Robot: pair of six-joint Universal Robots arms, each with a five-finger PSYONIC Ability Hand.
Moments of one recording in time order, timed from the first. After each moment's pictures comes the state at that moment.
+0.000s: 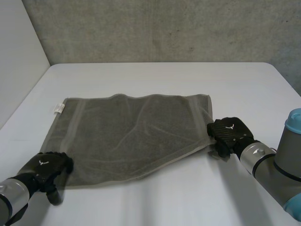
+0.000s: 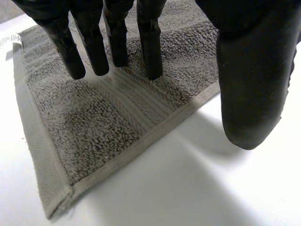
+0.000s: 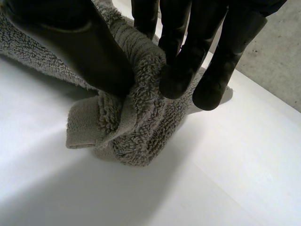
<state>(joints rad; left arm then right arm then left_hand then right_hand) 4.86 -1.65 -2.26 3.24 -1.14 3.69 1.85 -1.21 1.82 -0.22 1.32 2.76 0.36 0.37 0.37 0.37 0.20 1.34 1.30 1.34 1.35 1.16</state>
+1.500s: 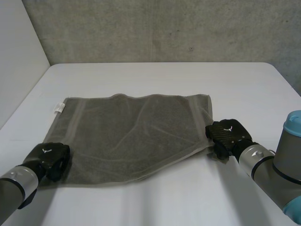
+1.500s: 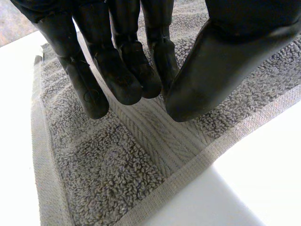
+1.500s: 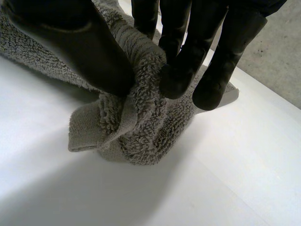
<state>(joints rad) 4.75 -1.77 -2.15 3.36 -1.25 3.55 1.86 -1.21 1.83 -0.22 1.32 2.75 1.26 1.35 1.34 1.36 1.09 1.34 1.30 1.34 1.35 1.16</state>
